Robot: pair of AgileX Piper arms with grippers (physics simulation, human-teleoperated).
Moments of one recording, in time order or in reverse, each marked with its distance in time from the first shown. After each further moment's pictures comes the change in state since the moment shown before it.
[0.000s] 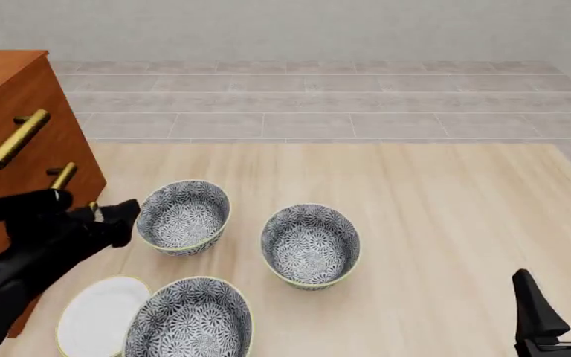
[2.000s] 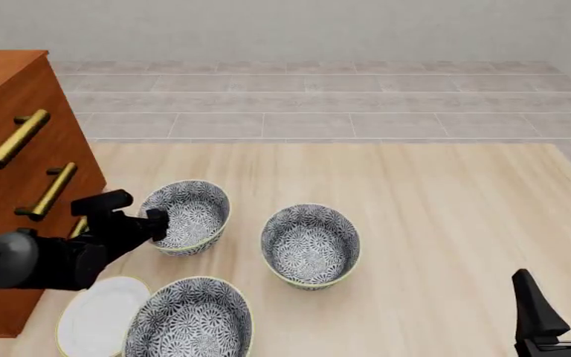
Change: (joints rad) left arm 0.062 0.711 -0.189 -0.300 -0.017; right arm 0.000 0.002 0.000 -0.002 0.000
